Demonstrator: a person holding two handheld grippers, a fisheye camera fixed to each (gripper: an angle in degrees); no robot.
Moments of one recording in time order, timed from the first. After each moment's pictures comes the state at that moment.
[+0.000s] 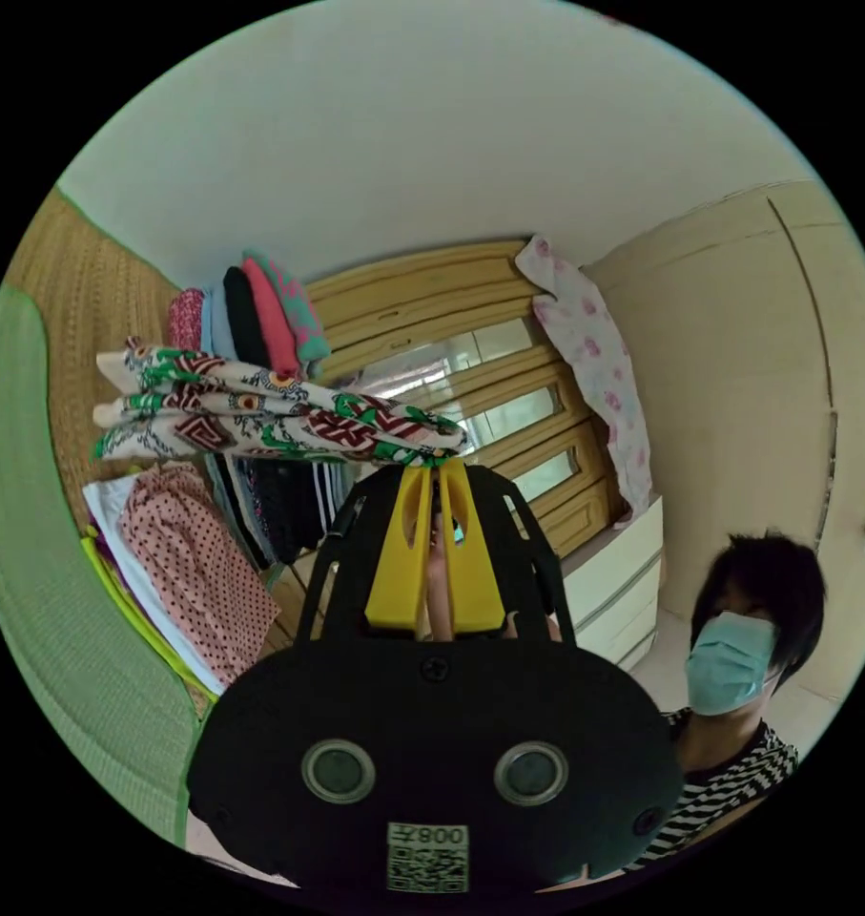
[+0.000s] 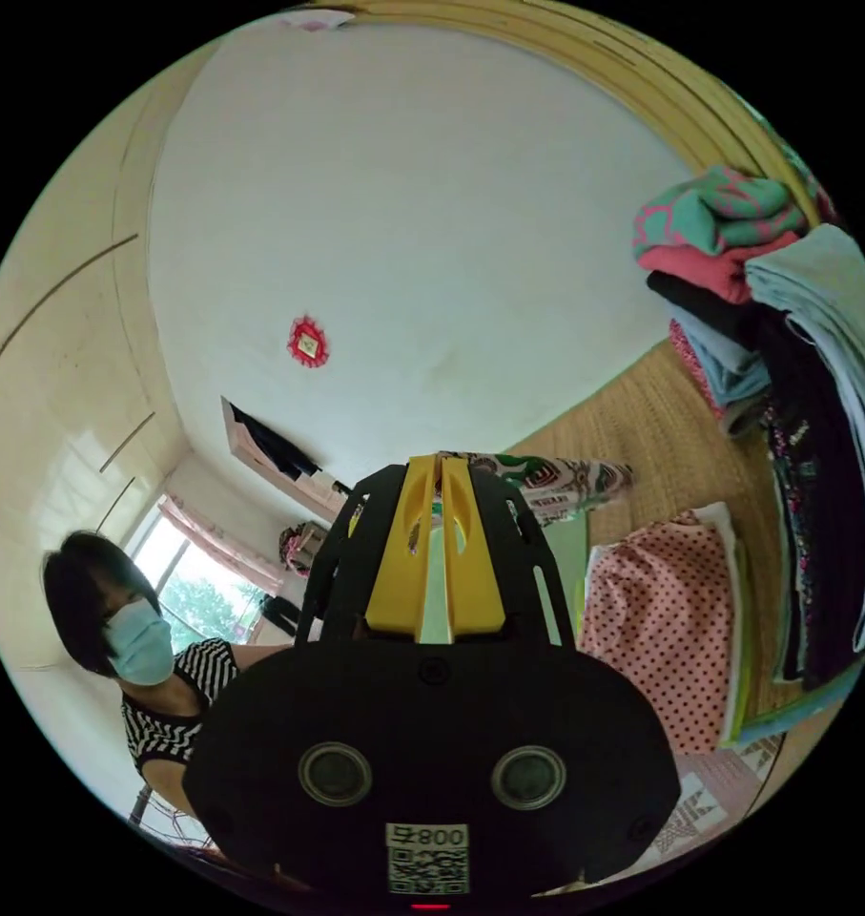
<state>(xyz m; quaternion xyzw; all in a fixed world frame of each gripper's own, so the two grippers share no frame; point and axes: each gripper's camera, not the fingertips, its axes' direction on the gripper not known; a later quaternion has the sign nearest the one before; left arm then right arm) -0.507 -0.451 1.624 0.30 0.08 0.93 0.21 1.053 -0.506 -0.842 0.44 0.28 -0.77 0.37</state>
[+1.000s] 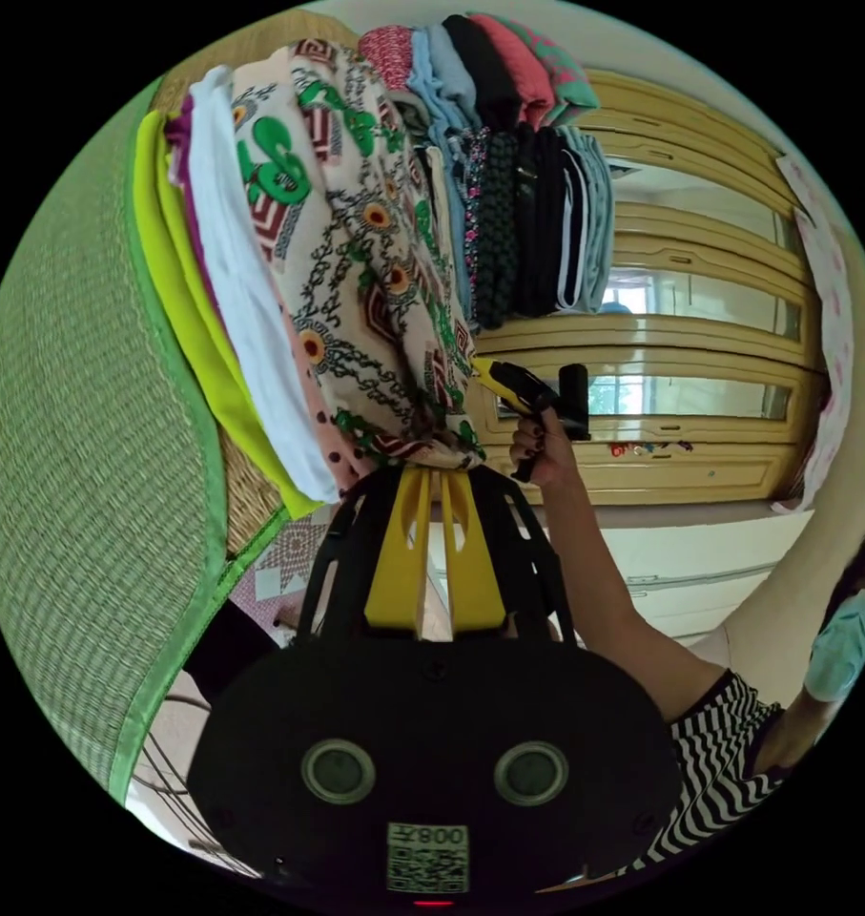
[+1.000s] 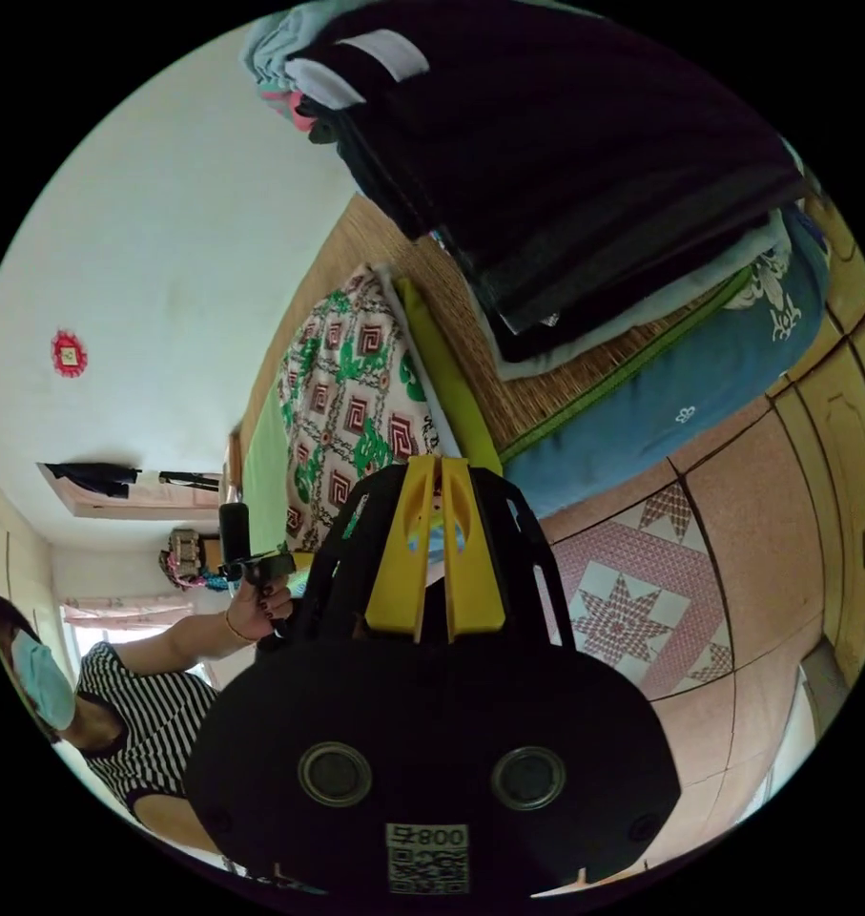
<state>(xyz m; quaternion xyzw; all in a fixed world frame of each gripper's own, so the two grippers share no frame) -0.143 -0.654 1.743 0.41 -0.16 0.78 0.44 1.094 -0.488 -1.098 0.61 0.37 -0.50 0.49</state>
